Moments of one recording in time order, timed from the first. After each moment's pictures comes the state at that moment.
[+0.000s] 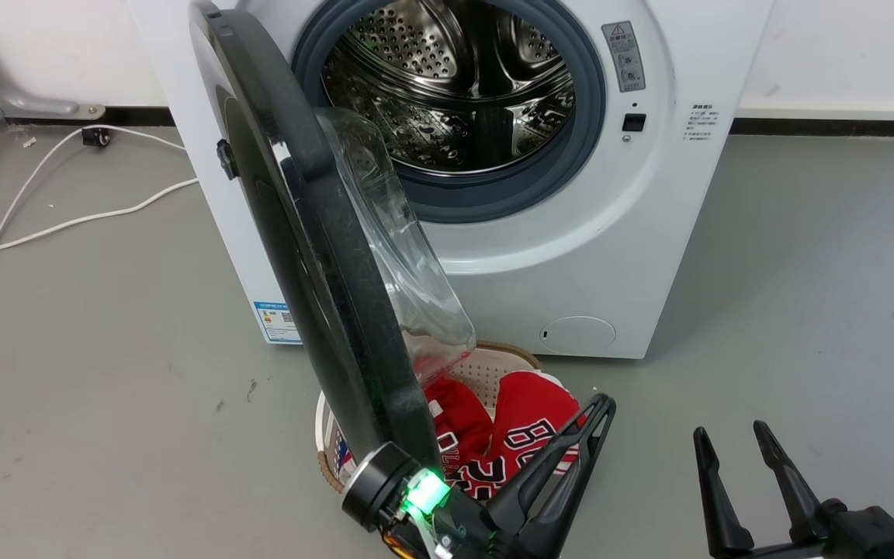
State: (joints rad) left arm -0.07 0.06 -0.70 -0.24 0.00 0.06 -0.26; right arm 0.18 -0.05 0.05 0.01 0.15 0.13 -0.26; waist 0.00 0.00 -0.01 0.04
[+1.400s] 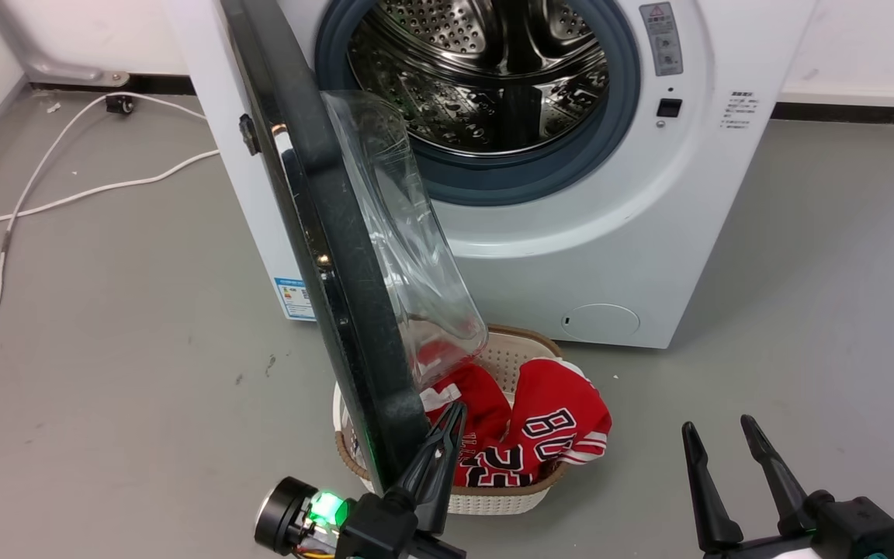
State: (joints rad) left arm 0.00 0.08 -0.48 0.02 -0.05 0.08 -0.26; right arm 0.15 -0.05 0.07 0.04 0.16 0.13 -0.26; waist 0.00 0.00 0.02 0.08
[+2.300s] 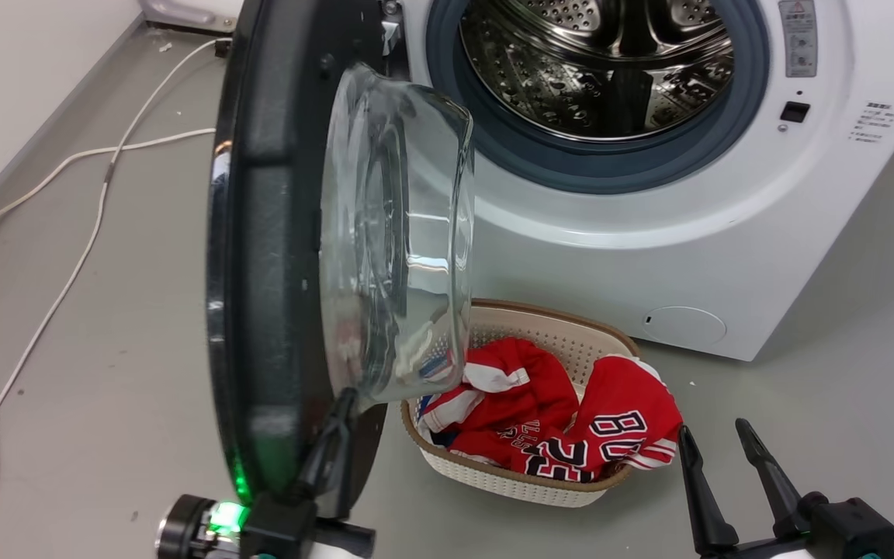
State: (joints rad) left arm 0.06 0.12 -0.33 -0.05 -0.05 0.13 -0.27; right arm 0.15 -0.05 0.08 0.05 0.17 0.13 -0.26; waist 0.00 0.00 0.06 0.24
